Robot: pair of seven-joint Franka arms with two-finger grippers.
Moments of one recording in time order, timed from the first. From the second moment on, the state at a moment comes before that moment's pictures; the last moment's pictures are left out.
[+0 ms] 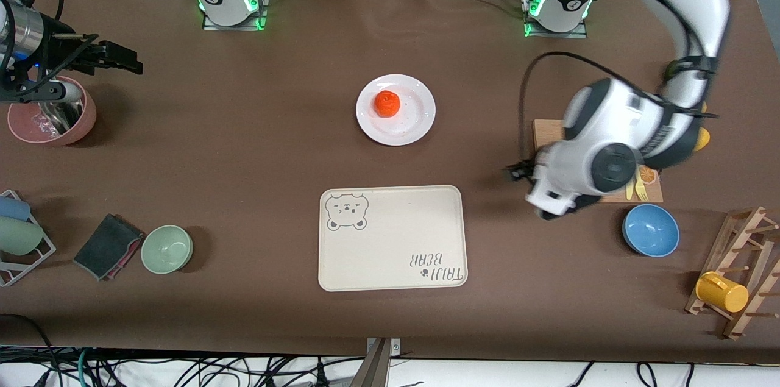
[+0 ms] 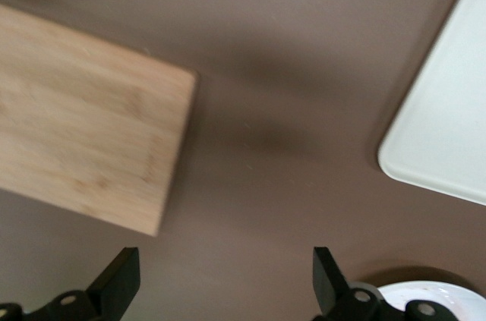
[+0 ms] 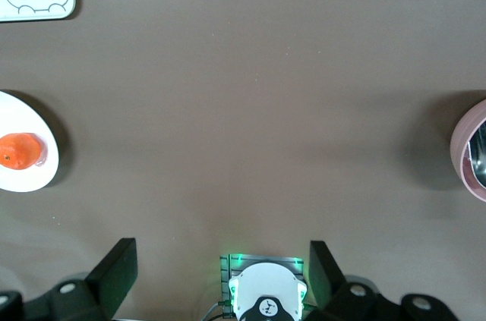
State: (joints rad) left arm 0.10 0.58 -0.41 -1.41 0.08 1.62 -0.63; right arm 0.10 0.00 -0.07 -1.63 0.07 1.39 0.03
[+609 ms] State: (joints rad) left arm 0.26 0.55 -0.40 -1.31 0.11 1.62 -0.43; right arm 0.22 0.14 -0.05 -1.65 0.17 1.38 0.04
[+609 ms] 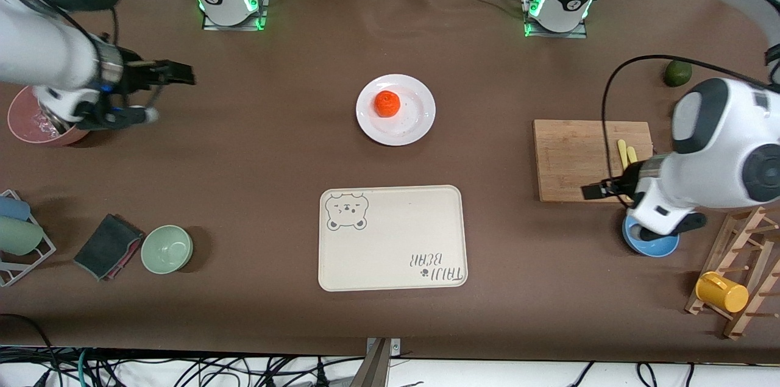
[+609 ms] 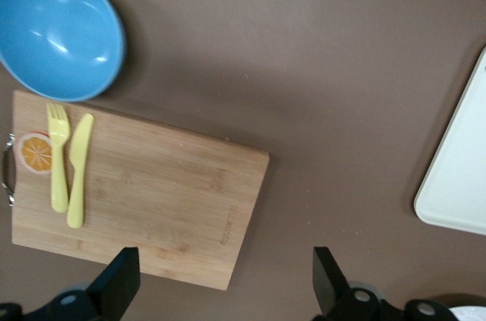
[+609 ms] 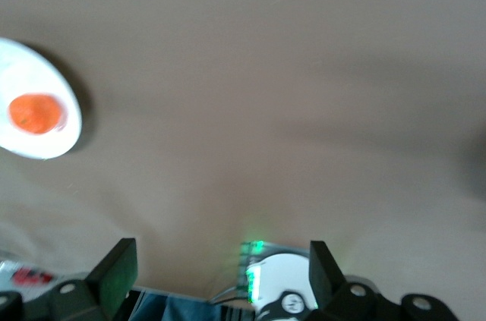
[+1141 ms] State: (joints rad) left arm 0.34 0.51 -0.42 -1.30 0.11 1.61 -0.37; right arm 0.32 0.39 -0.05 -1.72 0.52 1.51 0.03
